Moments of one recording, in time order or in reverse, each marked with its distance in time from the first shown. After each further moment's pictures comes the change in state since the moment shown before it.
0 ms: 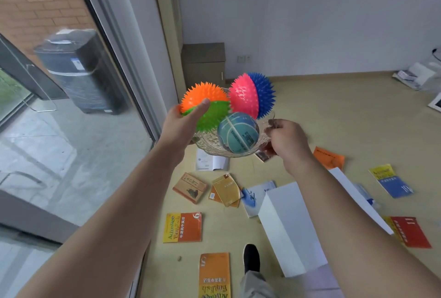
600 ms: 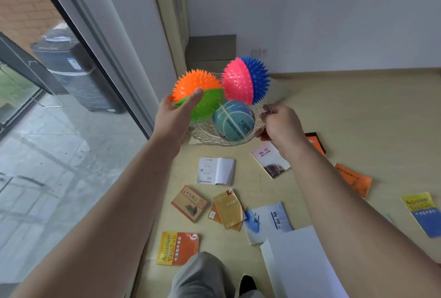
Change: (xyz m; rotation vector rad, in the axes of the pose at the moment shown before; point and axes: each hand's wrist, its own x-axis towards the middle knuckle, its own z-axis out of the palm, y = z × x) left_hand 0.251 0.038 0.095 0.004 0.222 -0.023; right_hand 0.294 -0.060 0.007 -0.009 -0.130 -0.034
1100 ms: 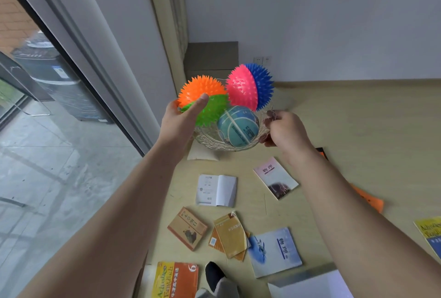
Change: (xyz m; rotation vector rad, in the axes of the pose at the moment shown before) left_hand 0.161 -0.001 0.025 0.035 -0.036 -0.046; right_hand 0.151 -0.022 0.051 -0.057 0.010 0.041
